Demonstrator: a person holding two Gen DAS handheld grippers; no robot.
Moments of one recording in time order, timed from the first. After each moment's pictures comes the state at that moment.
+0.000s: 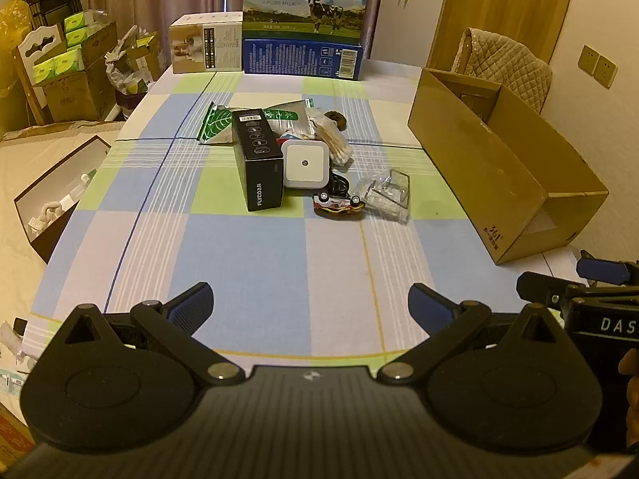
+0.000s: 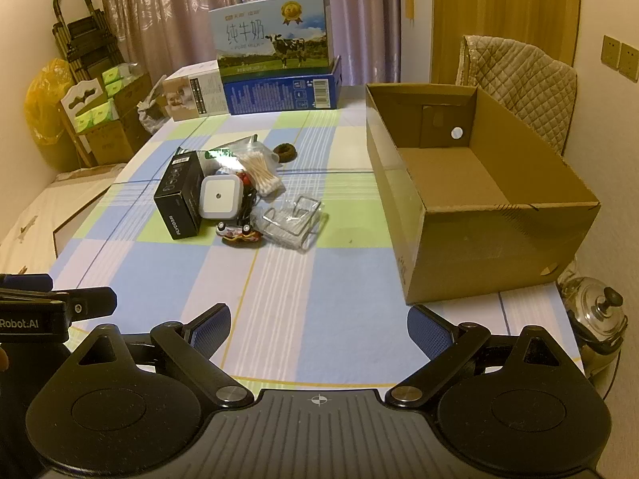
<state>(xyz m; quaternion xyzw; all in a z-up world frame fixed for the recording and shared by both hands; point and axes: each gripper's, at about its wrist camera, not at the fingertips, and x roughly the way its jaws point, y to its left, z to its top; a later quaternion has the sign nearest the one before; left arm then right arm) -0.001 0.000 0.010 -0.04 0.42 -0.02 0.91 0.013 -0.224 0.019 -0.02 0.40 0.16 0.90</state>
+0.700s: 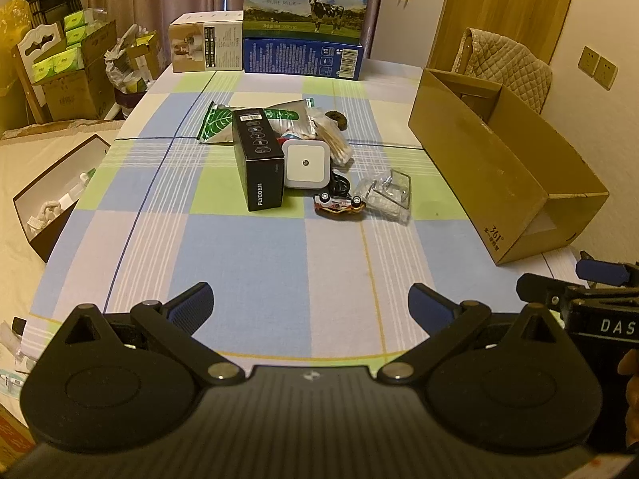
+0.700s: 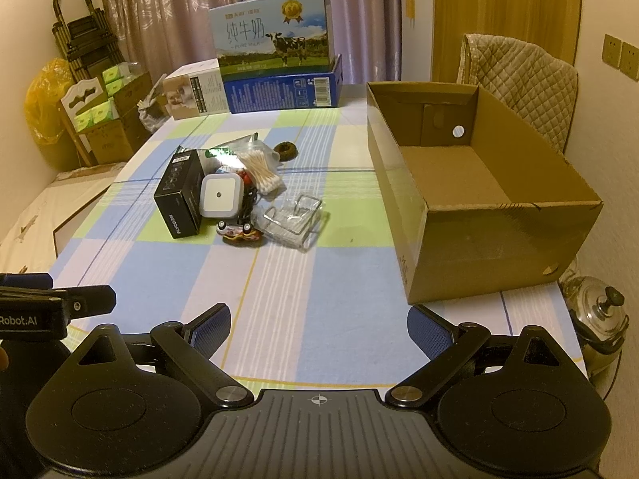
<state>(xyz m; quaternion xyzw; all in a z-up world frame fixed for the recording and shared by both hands) 0.000 0.002 0.010 -0.04 0.42 -0.02 0.91 0.013 -0.223 0.017 -0.02 0.40 0.16 0.90</state>
